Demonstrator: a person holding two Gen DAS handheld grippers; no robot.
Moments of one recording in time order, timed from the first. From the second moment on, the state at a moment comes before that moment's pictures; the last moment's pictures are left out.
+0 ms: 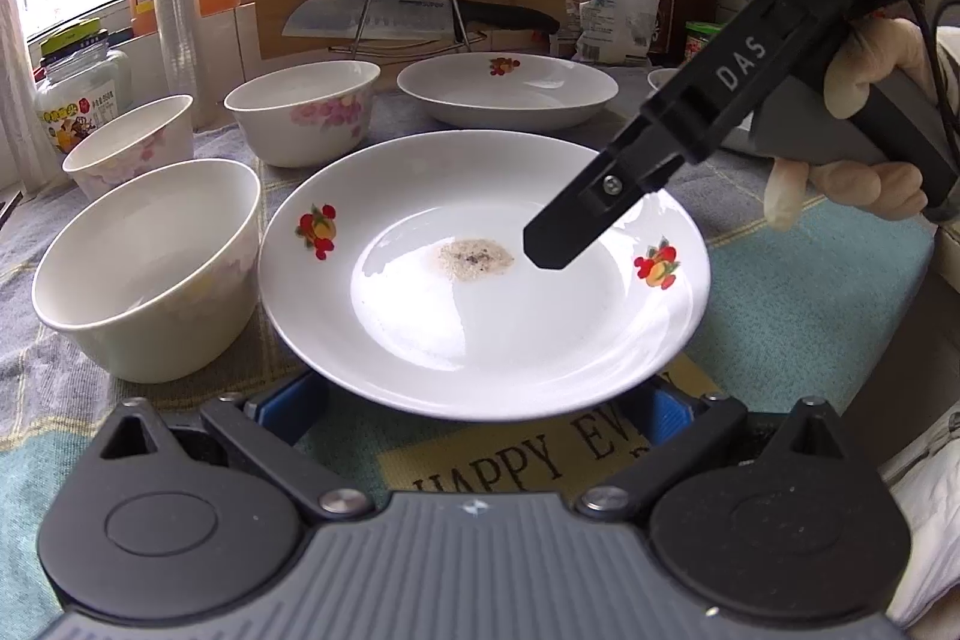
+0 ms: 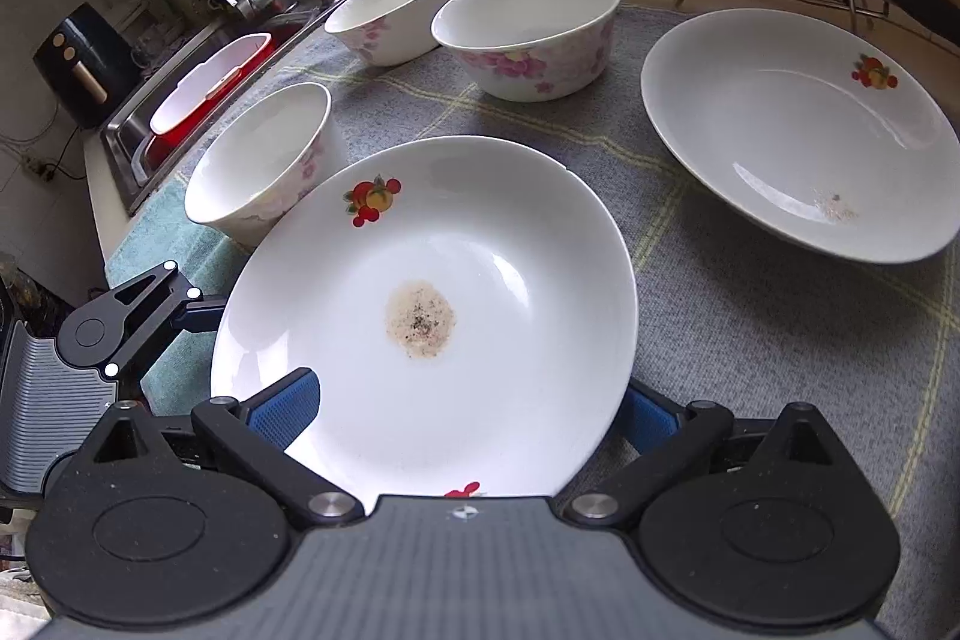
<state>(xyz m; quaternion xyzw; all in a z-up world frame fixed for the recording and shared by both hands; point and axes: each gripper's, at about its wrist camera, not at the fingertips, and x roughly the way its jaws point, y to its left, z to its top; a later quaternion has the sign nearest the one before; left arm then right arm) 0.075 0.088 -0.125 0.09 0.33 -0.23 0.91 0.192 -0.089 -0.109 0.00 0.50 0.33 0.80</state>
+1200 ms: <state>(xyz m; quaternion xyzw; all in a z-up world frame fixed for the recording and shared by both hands) 0.083 0.092 -0.124 0.11 0.32 -0.28 0.90 0.250 -0.075 -0.104 0.00 0.55 0.38 0.75</state>
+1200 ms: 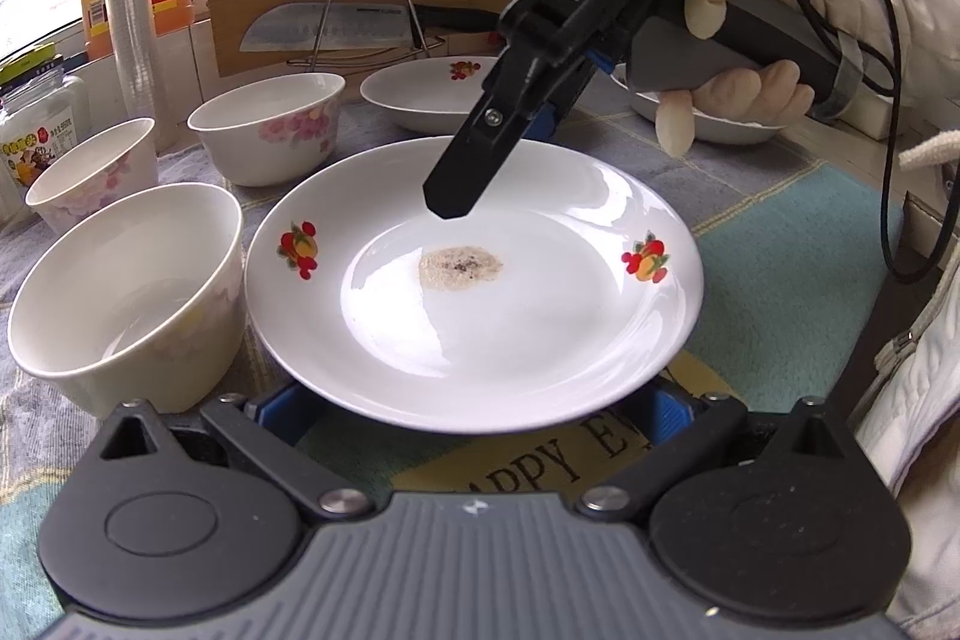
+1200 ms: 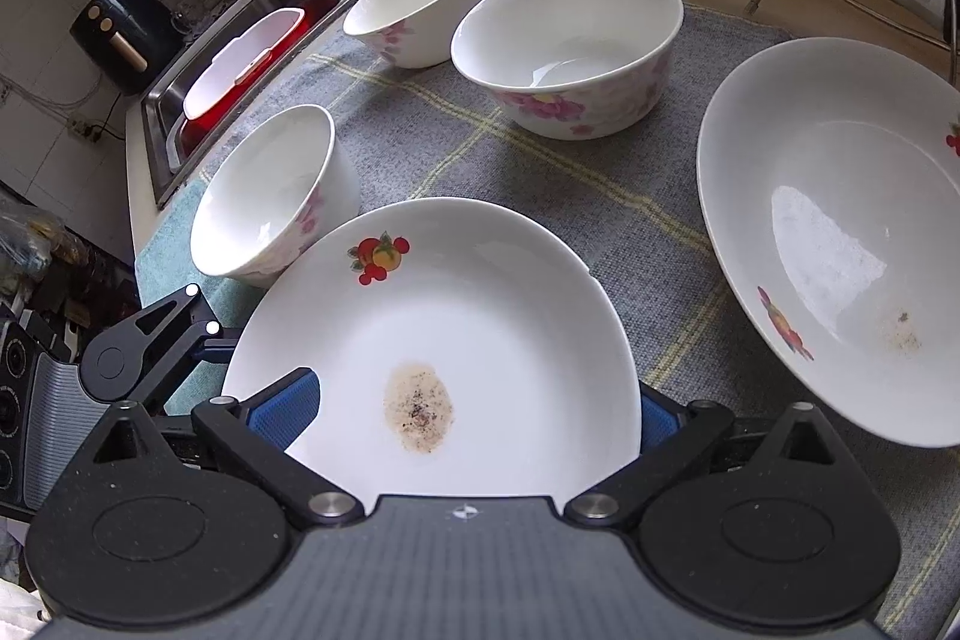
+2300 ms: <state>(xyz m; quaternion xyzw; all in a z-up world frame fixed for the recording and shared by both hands) 0.084 0.089 -0.120 0.13 0.33 -0.29 0.89 0.249 -0.072 -0.102 -0.01 0.57 0.37 0.74</state>
